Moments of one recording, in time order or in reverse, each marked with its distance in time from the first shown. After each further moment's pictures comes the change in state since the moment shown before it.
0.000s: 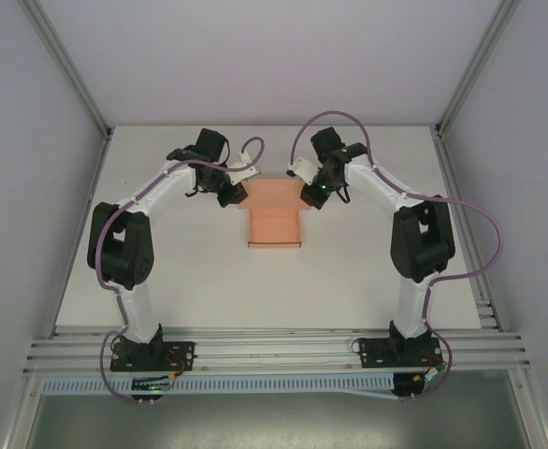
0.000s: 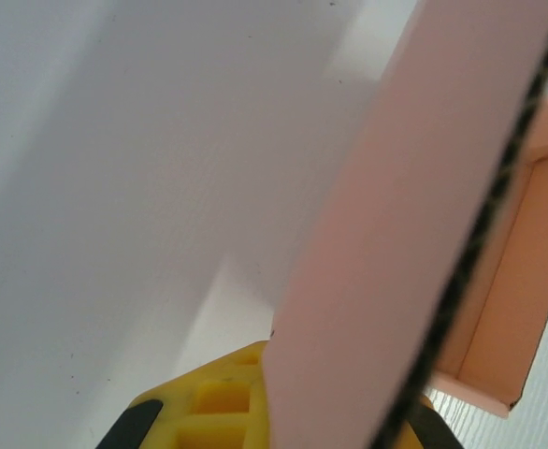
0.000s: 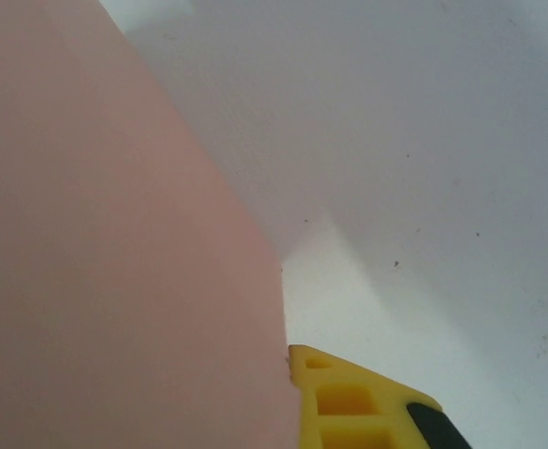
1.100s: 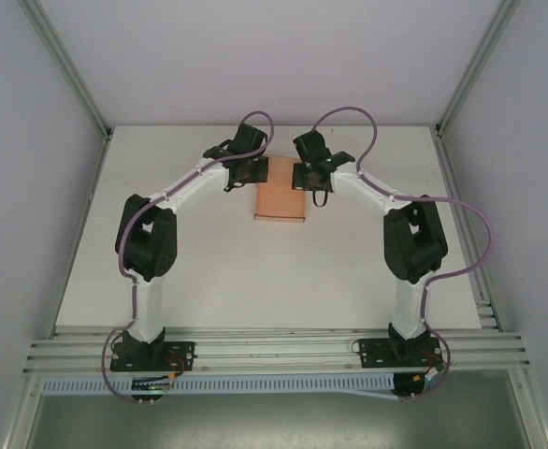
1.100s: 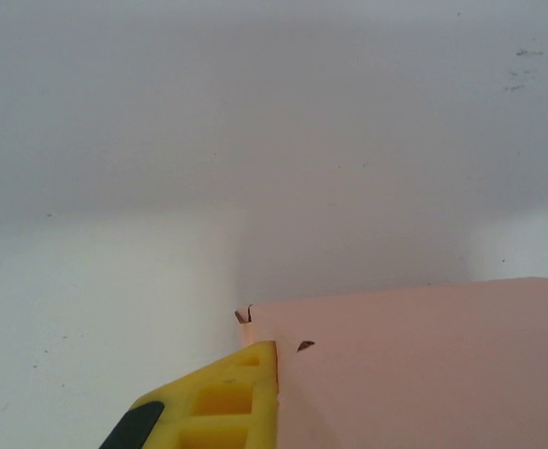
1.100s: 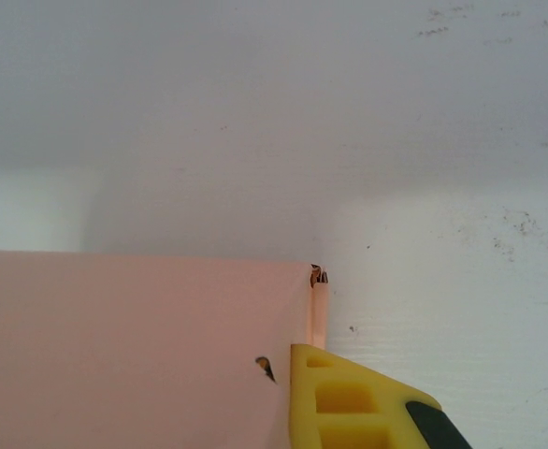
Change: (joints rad) left arm -0.168 0.163 0.190 0.167 -0.511 -1.048; right arm 0.092 0.024 -0.037 0.290 0.402 1.028
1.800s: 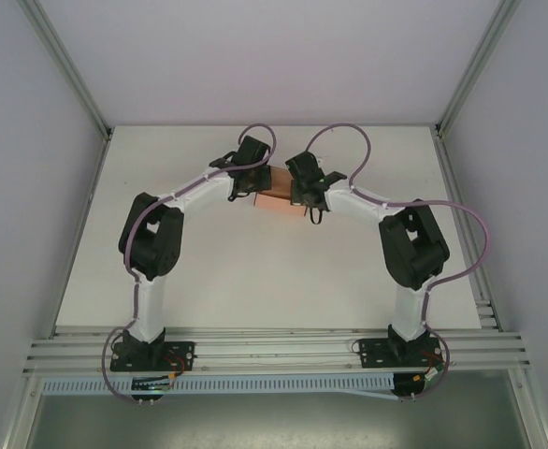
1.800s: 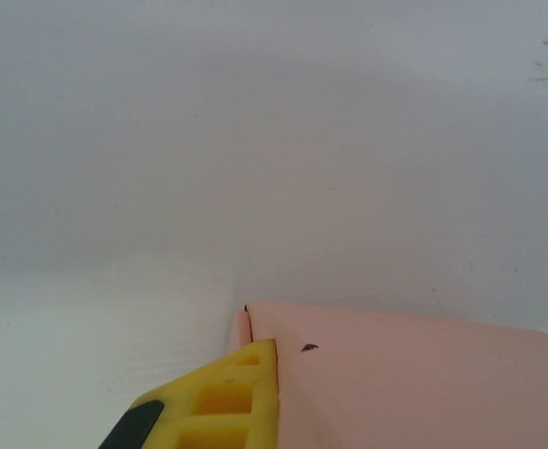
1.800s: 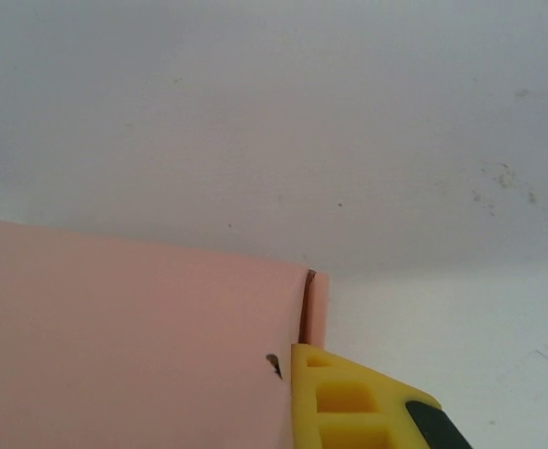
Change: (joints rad) left arm -0.021 -0.001 -0.137 0.148 0.019 -0.103; right arm 0.077 -0.058 -0.211 0.143 0.160 0.025
